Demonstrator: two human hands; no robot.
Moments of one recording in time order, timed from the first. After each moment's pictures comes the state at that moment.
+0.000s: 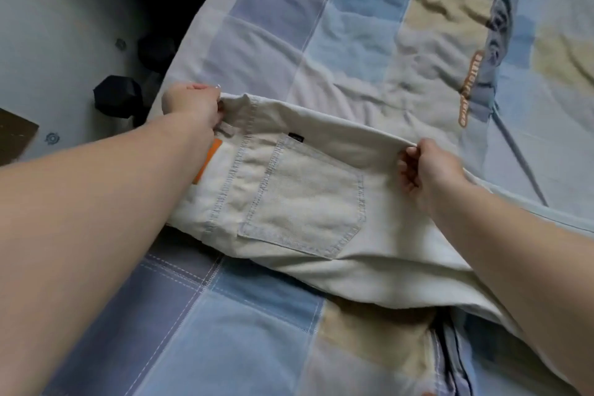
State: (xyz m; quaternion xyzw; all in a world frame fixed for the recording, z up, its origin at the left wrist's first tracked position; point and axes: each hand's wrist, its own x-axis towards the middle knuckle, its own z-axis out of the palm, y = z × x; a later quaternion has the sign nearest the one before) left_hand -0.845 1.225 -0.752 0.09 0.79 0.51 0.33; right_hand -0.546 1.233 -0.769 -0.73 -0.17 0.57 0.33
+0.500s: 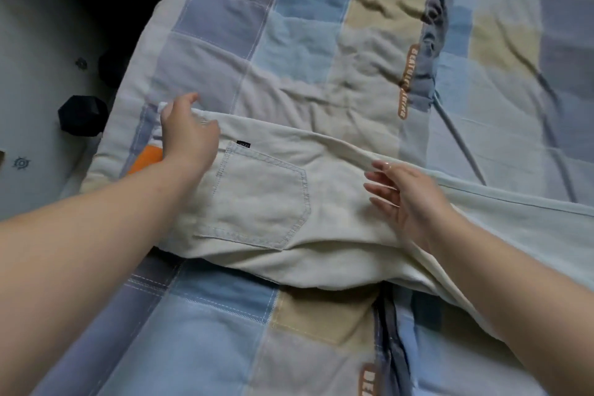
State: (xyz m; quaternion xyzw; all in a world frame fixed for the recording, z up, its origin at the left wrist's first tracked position) left_hand -0.773 1.205 -0.742 0.38 0.85 0.29 0.23; right_hand -0.475 1.190 -0.744 -0.64 -0.24 0.66 0.30
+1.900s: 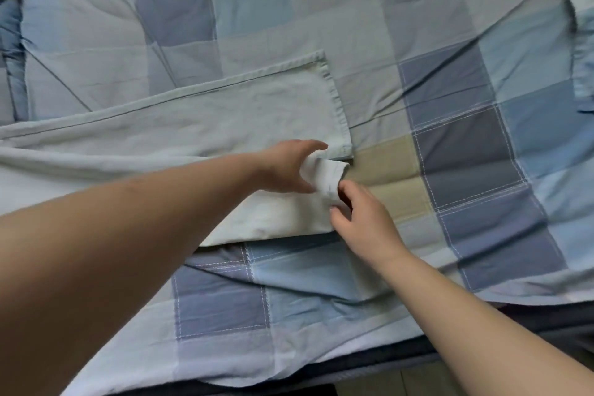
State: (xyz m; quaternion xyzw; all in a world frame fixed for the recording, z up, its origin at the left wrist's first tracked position) left_hand 0.013 1.086 -0.788 0.80 0.39 -0.22 0.40; right_hand 0.137 0.944 -0.808 -0.72 -0.49 0.42 0.23
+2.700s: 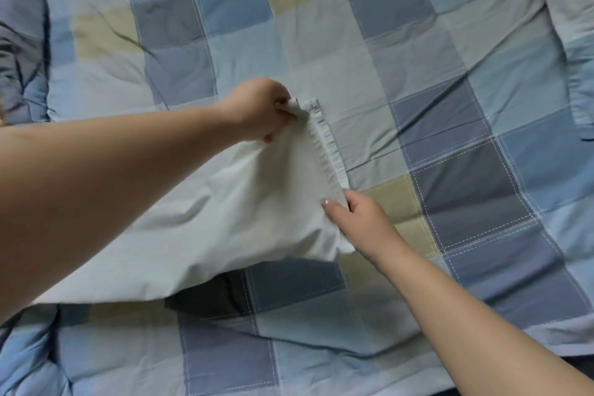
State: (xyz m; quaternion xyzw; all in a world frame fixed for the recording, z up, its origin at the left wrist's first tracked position) left_hand 0.044 1.193 -0.714 0.81 0.51 -0.09 0.26; right_hand 0.159 1.003 -0.792 -0.65 -0.34 0.59 0.34
